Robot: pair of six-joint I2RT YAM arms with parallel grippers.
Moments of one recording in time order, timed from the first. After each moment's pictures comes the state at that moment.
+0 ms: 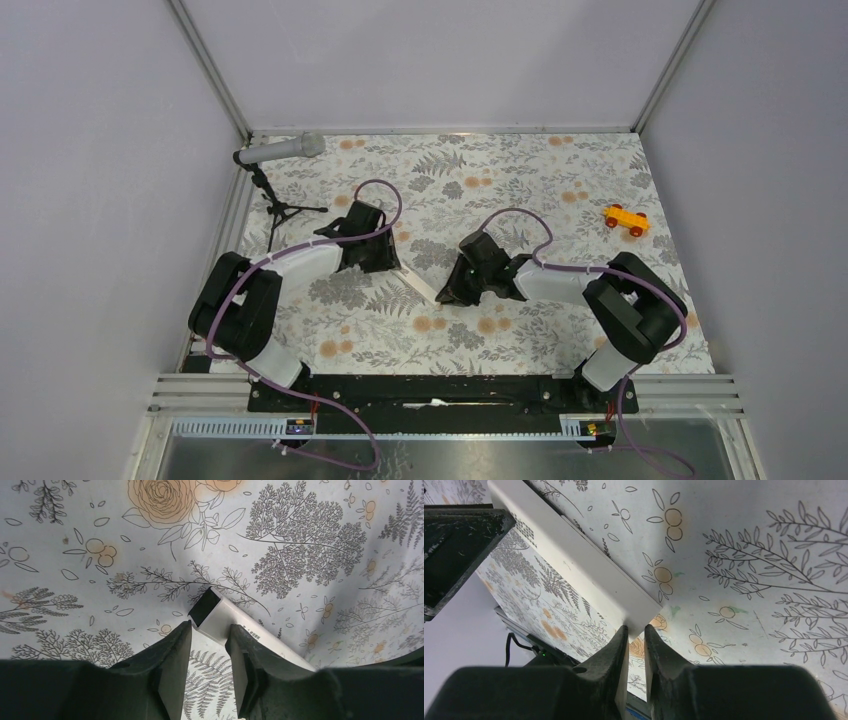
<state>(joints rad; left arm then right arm) -0.48 1.58 0.84 -0.25 0.10 -0.59 0.77 1.63 0.75 -0.07 -0.19 1.16</state>
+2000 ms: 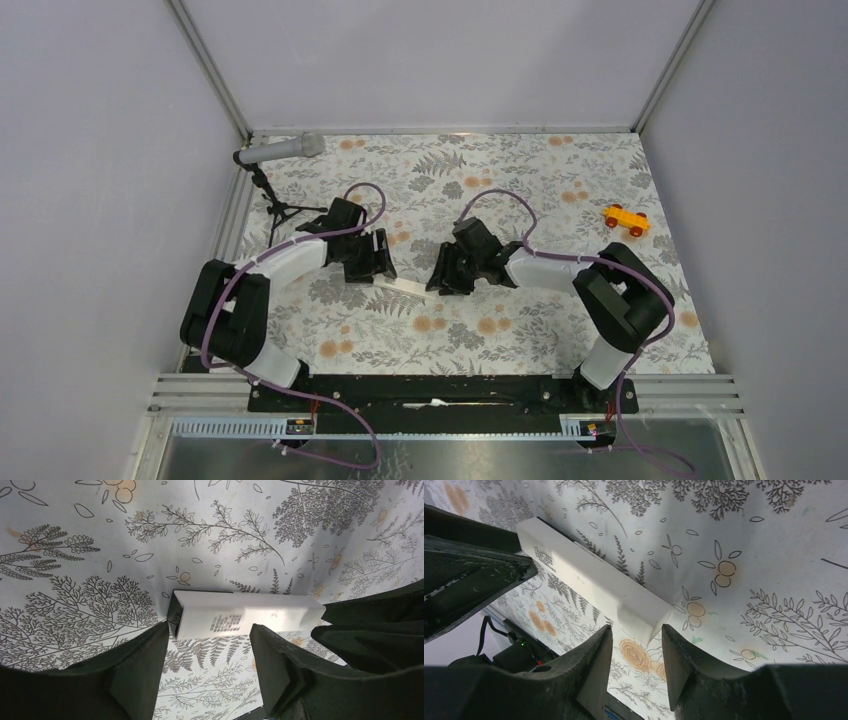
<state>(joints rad) -0.36 1.52 0.86 -0.45 0.30 -0.52 0.74 1.69 0.88 -0.09 -0.26 0.92</state>
